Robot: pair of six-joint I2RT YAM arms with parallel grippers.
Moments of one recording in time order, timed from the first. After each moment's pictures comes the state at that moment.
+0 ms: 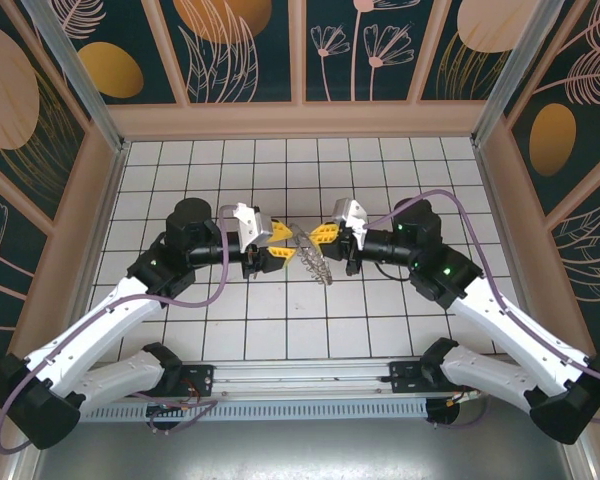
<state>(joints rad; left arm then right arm) -0.65 1.00 0.87 -0.11 0.72 0.19 0.74 0.93 0.90 -0.18 -0.57 -0.17</state>
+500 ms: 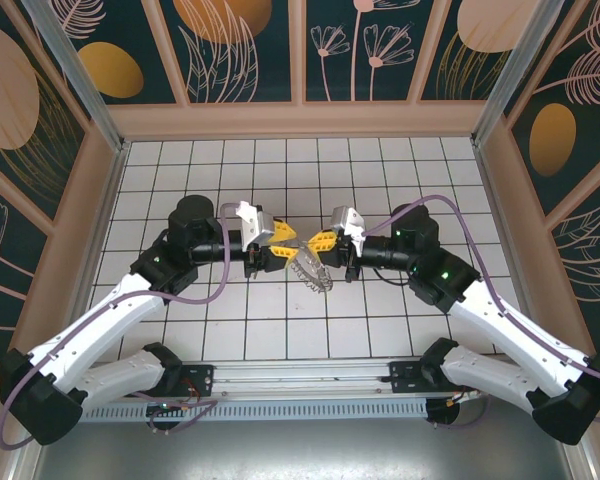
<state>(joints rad) -0.65 1.04 0.89 -0.09 0.78 0.18 0.76 0.92 0.87 -0.15 -0.59 -0.17</state>
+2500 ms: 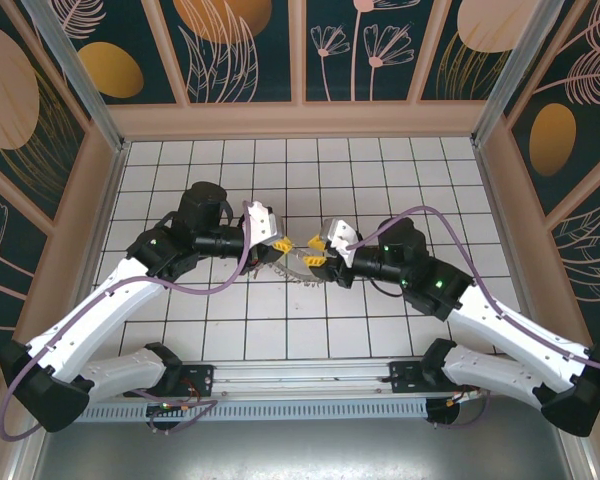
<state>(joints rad) -0.66 1.12 1.10 -0.54 0.67 0.44 0.89 0.91 0.84 -0.20 -0.34 -0.22</state>
